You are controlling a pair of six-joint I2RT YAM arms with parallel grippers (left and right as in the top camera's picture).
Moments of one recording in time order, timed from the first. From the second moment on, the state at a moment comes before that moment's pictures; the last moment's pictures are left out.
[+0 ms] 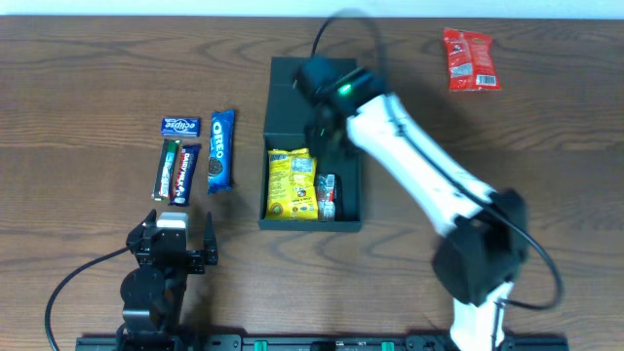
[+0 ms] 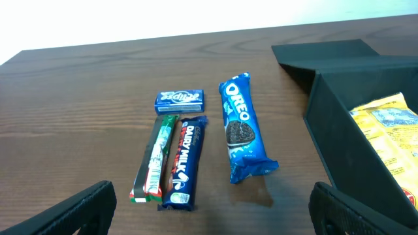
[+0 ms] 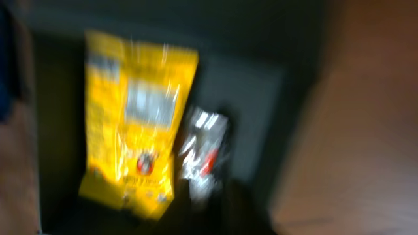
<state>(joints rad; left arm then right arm) -0.05 0.01 0.13 -0.42 -0.02 0.07 0.58 2.00 1.92 -1.26 0.07 0.46</state>
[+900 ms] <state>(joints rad) -0.05 0.01 0.13 -0.42 -0.02 0.07 -0.06 2.14 1.99 -0.75 0.20 0.09</state>
